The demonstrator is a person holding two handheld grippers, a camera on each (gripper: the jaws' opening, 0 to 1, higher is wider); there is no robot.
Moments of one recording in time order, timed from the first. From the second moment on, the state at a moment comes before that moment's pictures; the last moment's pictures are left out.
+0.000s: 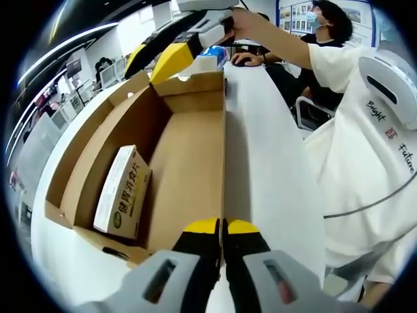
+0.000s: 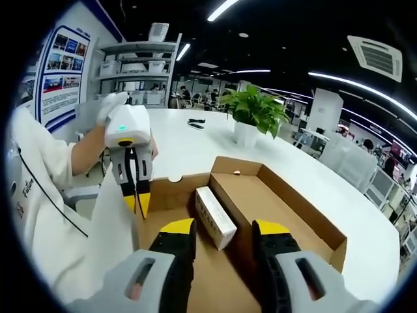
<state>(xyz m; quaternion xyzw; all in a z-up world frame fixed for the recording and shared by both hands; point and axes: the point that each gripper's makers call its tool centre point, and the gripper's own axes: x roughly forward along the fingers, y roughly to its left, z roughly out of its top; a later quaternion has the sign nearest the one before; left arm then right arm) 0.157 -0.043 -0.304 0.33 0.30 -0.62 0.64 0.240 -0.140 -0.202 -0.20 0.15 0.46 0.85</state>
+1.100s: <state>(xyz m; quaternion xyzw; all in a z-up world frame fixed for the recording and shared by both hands) 0.157 -0.043 -0.305 0.33 0.30 -0.62 0.64 0.245 -0.097 -0.231 -0.25 0.17 0.49 0.82</state>
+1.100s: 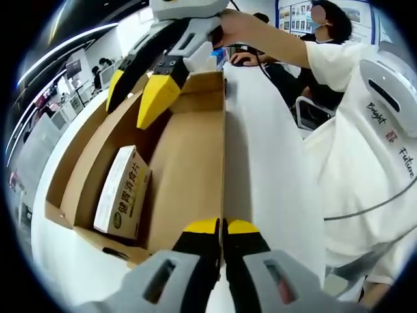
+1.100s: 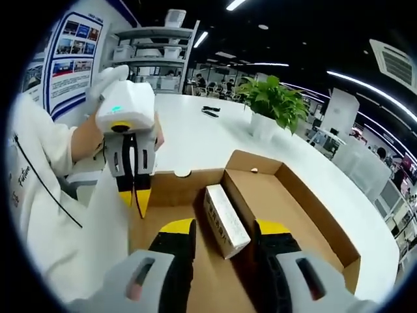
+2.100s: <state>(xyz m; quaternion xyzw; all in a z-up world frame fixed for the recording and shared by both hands) 0.158 -0.042 -0.305 0.33 0.30 -0.62 0.65 0.254 -0.085 -0.261 -0.29 0.19 0.48 0.80</state>
